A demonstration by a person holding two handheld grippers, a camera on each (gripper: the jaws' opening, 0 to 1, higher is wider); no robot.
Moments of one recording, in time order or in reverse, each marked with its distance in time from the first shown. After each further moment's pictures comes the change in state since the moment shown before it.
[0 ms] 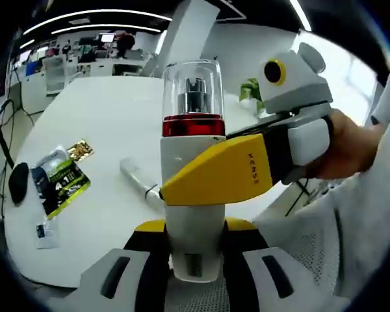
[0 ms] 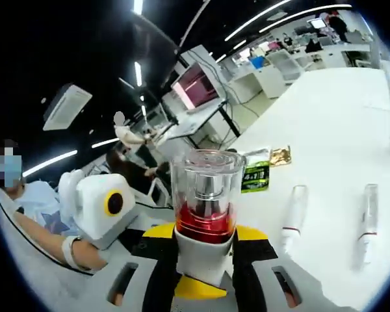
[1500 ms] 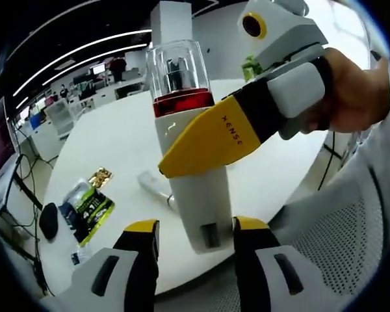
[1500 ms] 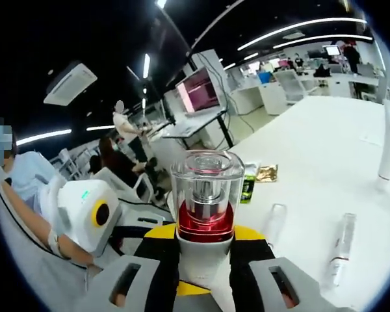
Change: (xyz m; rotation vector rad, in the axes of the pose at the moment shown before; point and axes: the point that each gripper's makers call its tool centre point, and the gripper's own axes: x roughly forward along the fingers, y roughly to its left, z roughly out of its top) left arm 0.008 0.009 0.000 0.246 -0.014 0.125; right arm -0.021 -0.018 0.013 -0.175 -0.050 -0.059
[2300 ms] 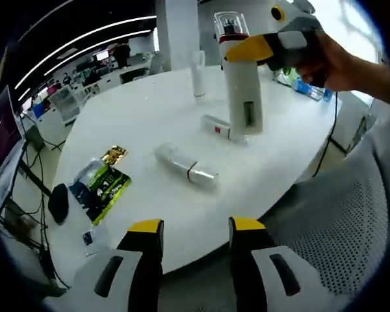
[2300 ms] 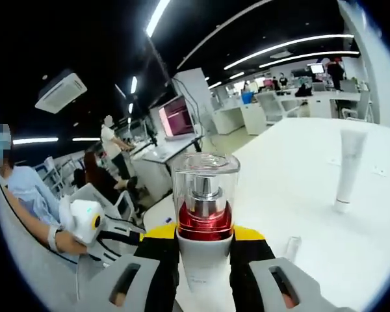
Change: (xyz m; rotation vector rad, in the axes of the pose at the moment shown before) left arm -0.018 0.033 -0.038 0.029 0.142 0.081; right arm -0.065 -0.073 0.051 0.001 -0.145 -0.146
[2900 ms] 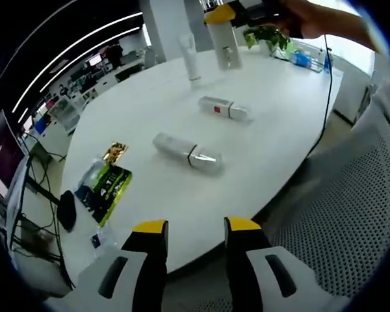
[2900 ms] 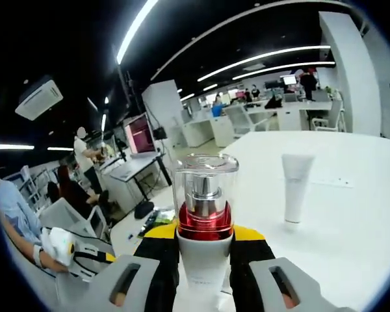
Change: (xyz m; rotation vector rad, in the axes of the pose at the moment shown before) left arm 0.013 -0.005 -0.012 0.091 0.058 0.016; right arm -0.027 -0.075 0.038 0.012 -0.082 -0.181
